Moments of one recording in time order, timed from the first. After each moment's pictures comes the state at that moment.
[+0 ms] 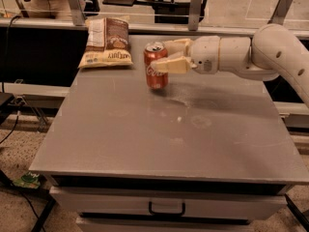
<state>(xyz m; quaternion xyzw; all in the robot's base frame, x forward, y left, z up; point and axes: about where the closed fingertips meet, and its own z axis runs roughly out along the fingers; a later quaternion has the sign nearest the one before) 0.636 -0.031 0.926 -0.49 0.59 0.34 0.55</state>
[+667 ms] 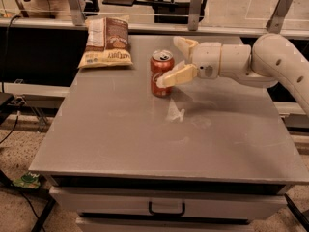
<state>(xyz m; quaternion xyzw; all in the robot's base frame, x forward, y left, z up) 0.636 -0.036 0.914 -0.48 0.58 0.36 0.55</state>
